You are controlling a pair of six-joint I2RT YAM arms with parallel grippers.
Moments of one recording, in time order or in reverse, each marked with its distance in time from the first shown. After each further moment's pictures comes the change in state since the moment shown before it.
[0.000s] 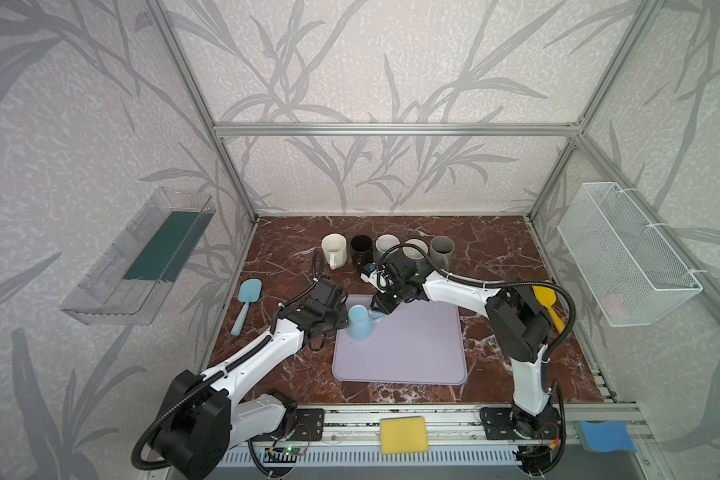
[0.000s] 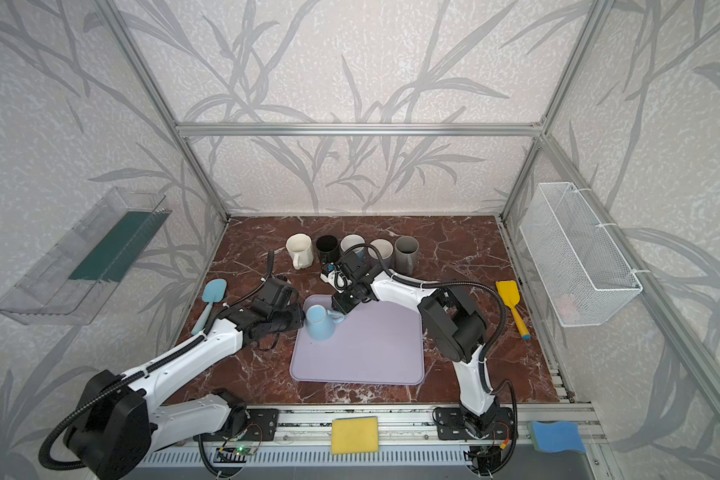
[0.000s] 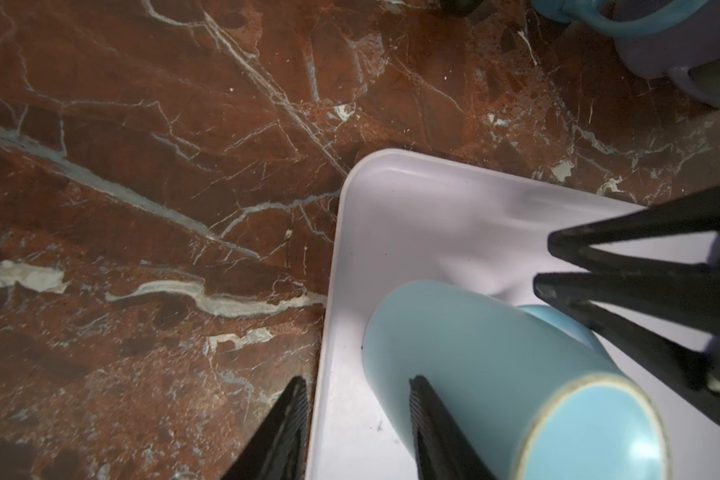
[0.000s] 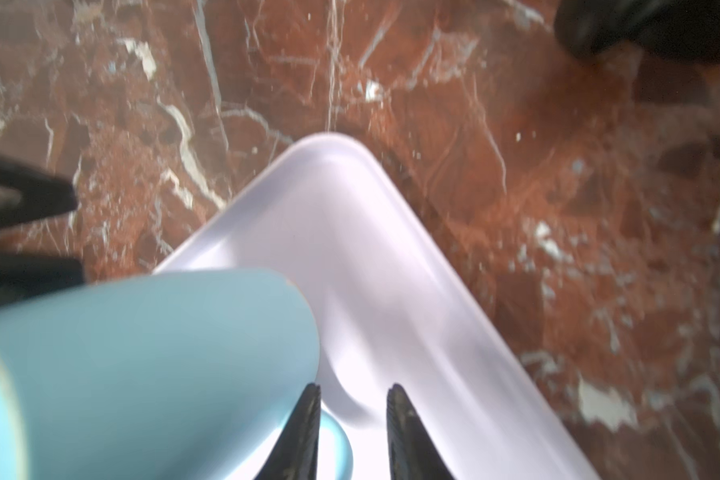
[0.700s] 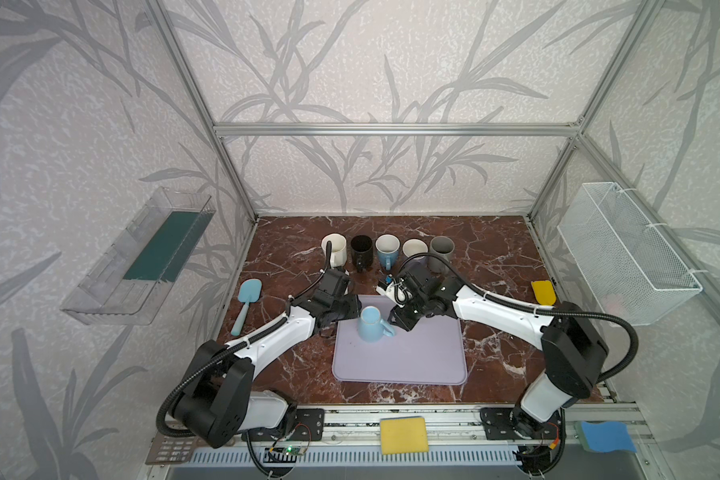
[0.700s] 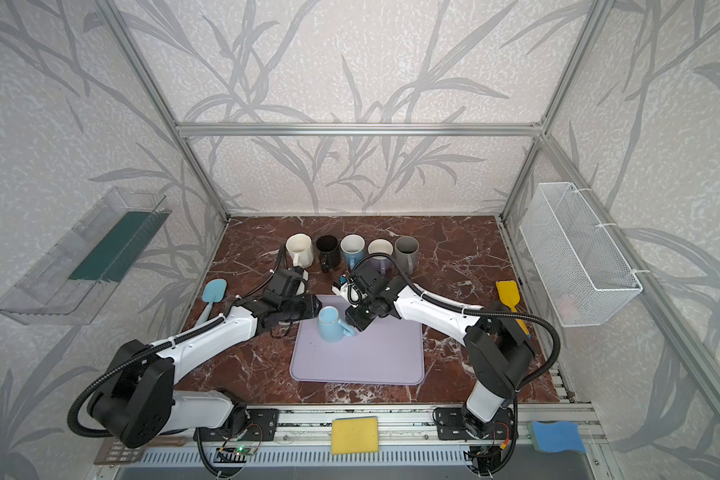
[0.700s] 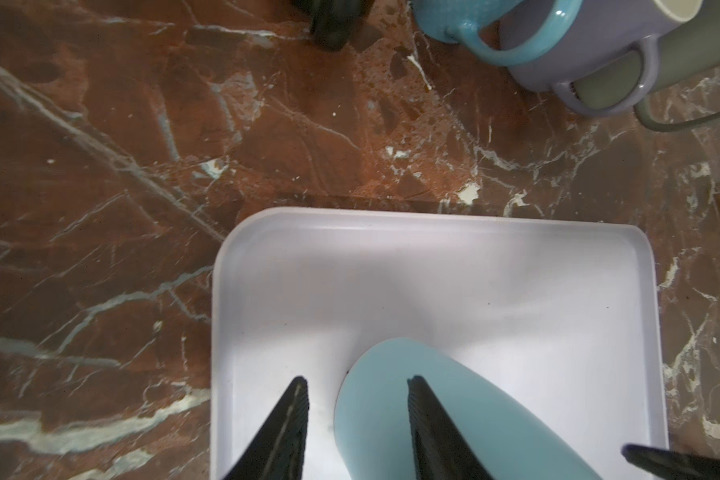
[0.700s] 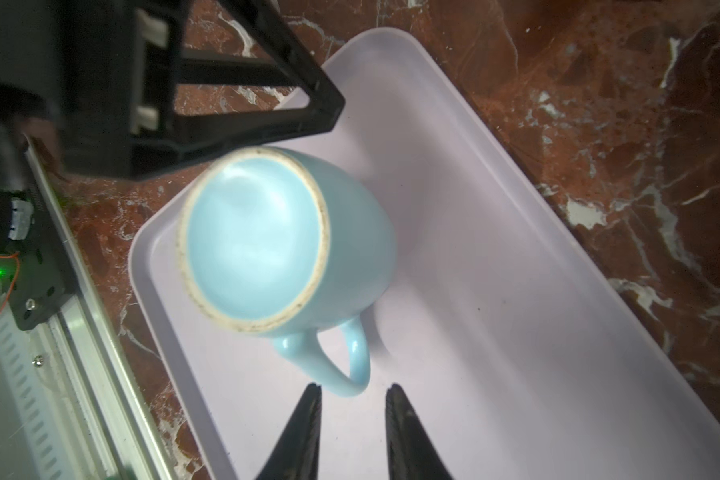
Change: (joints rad) left arm 0.004 0.159 0.043 0.232 0.188 0.082; right arm 0.047 -0.336 -0.220 -0.112 0.055 0.003
